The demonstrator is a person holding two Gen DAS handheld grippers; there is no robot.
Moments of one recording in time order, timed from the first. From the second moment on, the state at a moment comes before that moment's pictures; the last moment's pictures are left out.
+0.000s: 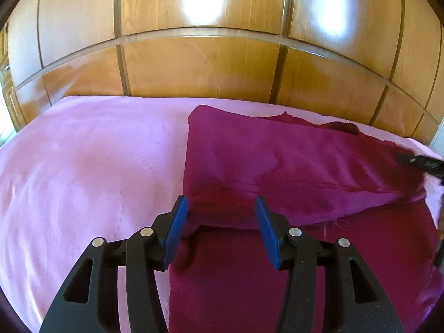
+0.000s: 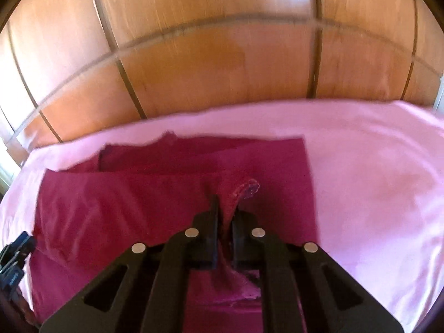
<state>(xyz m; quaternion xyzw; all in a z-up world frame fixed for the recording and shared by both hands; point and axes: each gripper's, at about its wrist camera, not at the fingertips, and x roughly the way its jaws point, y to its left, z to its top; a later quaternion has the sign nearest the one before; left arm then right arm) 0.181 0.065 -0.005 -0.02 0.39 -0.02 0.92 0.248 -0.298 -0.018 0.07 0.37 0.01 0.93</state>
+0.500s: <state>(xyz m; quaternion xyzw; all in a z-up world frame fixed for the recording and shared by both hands) 0.185 0.064 -0.008 -0.03 0.41 0.00 0.91 0.243 -0.317 -0.037 0.09 0.37 0.00 0.92</state>
